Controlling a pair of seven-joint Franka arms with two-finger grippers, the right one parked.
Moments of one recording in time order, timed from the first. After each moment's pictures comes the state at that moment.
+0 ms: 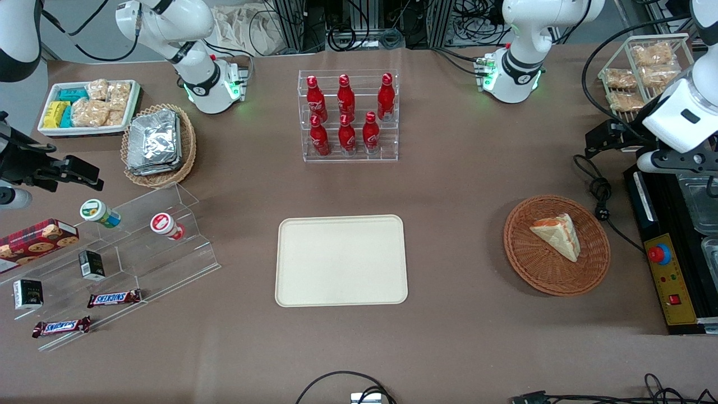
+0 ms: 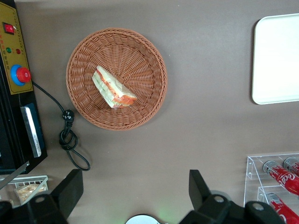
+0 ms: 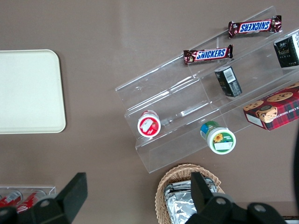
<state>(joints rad) -0.01 -0.01 -0.08 -1.57 -0.02 1.48 -0.02</state>
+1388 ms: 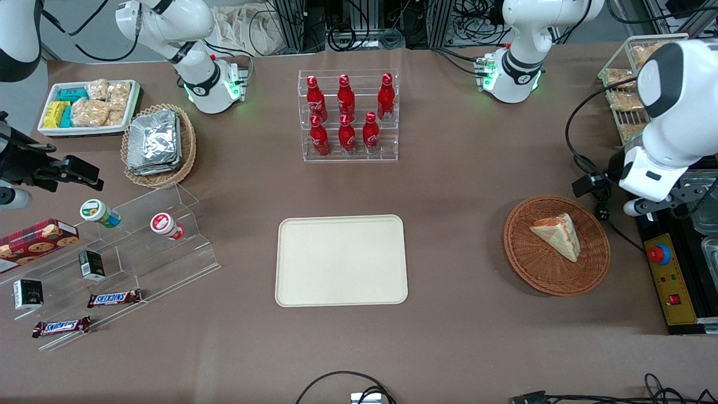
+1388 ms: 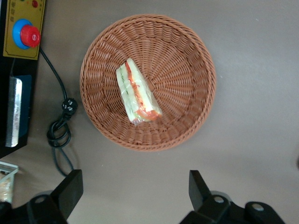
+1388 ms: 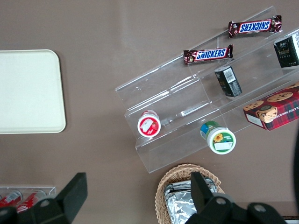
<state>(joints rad) 0.05 -0.02 -0.06 -1.99 0.04 1.91 -0.32</state>
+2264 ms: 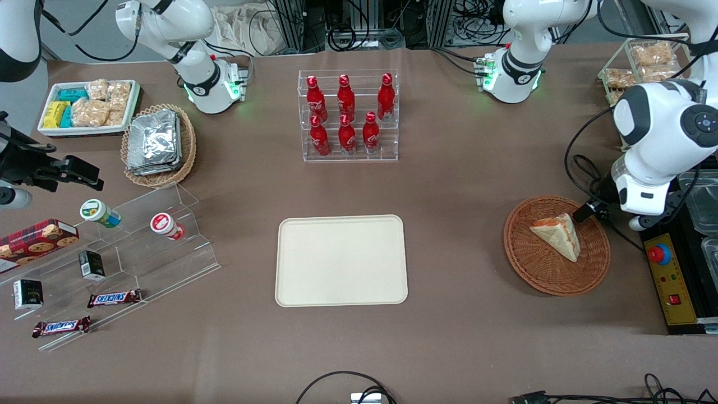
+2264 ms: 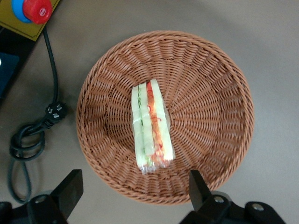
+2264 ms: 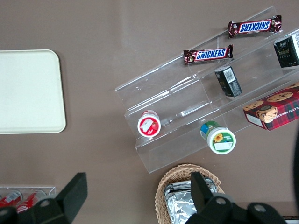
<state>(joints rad) 0.12 0.04 -0.06 -2.21 0.04 2.30 -0.57</state>
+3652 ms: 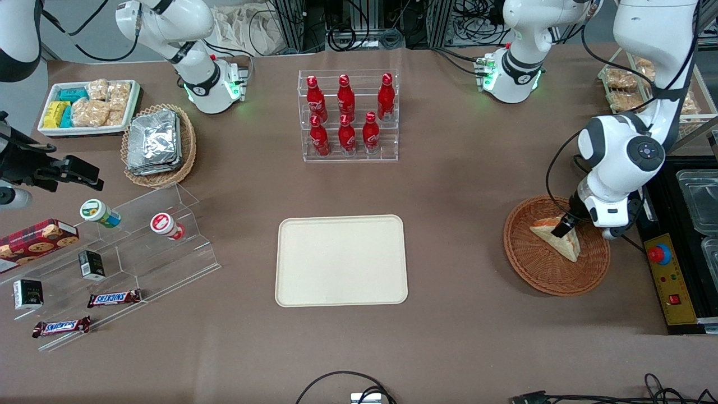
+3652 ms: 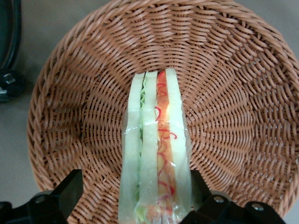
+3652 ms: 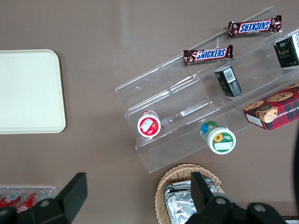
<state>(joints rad) 0.12 0.22 -0.06 -2.34 0.04 2.64 -0.78</state>
